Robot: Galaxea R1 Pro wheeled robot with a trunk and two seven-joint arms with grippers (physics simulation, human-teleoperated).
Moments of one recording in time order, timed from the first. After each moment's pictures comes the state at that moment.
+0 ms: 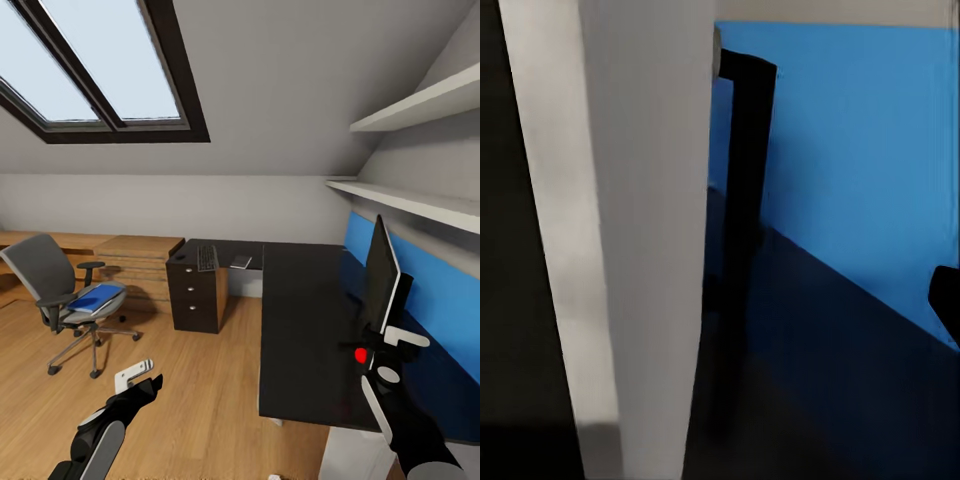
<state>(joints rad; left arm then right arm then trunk) -0.13 0.08 -0.09 -1.50 0.61 0.51 0.48 -0.44 -0.12 -0.08 -1.06 -0.06 0.02 -0.53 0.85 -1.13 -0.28</state>
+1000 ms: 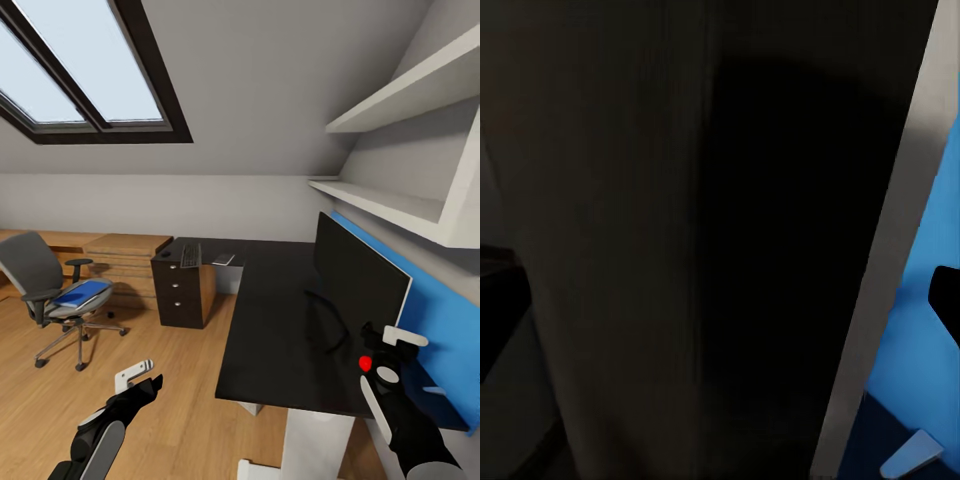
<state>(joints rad) -0.13 0.08 -0.09 -1.50 0.62 0.51 0.48 -0.44 -0.12 -0.07 -1.06 -0.06 0.02 -0.52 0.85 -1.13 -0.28</state>
